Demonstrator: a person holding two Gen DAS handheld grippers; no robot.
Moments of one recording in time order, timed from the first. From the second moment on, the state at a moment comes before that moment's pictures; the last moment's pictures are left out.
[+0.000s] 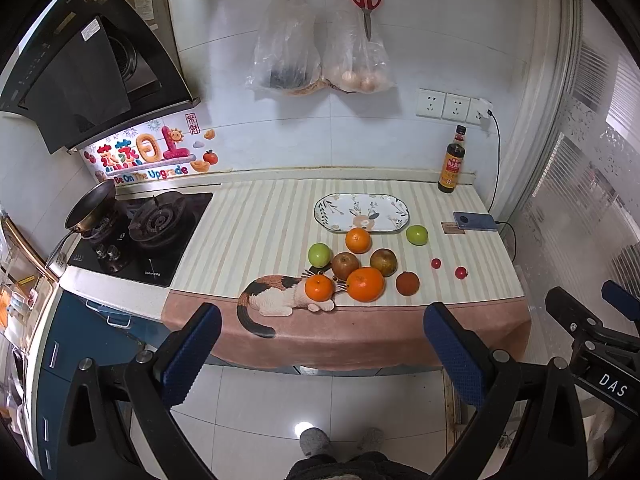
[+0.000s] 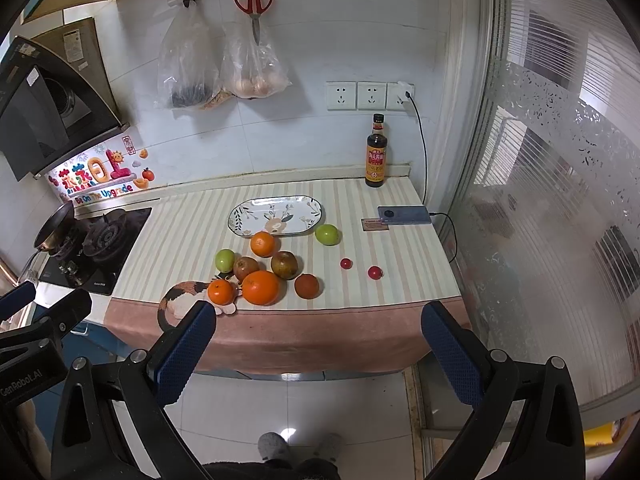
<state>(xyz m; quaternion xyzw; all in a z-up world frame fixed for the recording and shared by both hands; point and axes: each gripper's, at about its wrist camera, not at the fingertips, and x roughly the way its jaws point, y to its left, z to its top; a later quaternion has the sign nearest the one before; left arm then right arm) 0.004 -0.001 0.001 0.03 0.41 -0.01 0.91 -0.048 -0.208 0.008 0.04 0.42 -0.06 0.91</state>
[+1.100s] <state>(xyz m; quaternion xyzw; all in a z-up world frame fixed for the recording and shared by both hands) 0.003 -0.004 0.000 0.02 0.42 -0.01 0.91 -0.047 -0.207 0.006 0.05 0.42 -0.06 0.90</state>
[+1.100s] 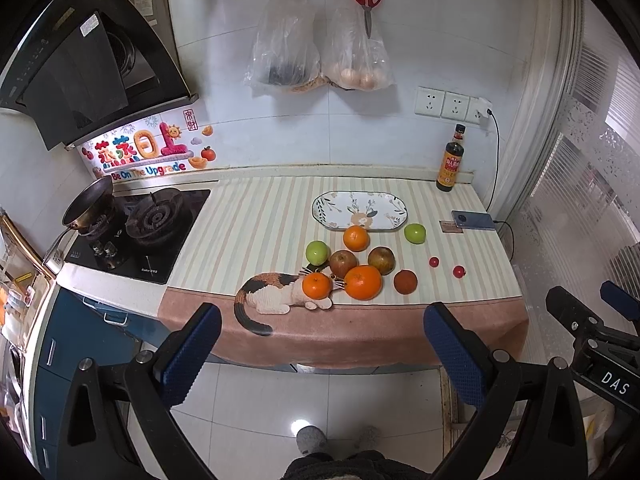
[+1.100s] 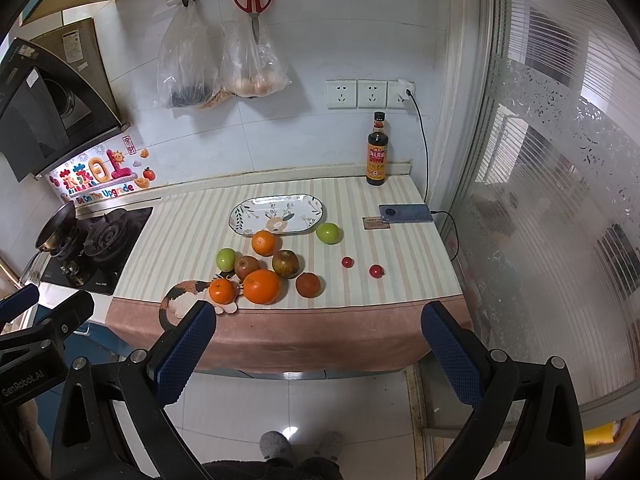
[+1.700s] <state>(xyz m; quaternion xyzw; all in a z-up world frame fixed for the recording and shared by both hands) 0.003 -0.006 0.000 0.02 0.42 -0.01 0.91 -0.047 -0.207 0.005 0.05 0.42 -0.06 0.90</state>
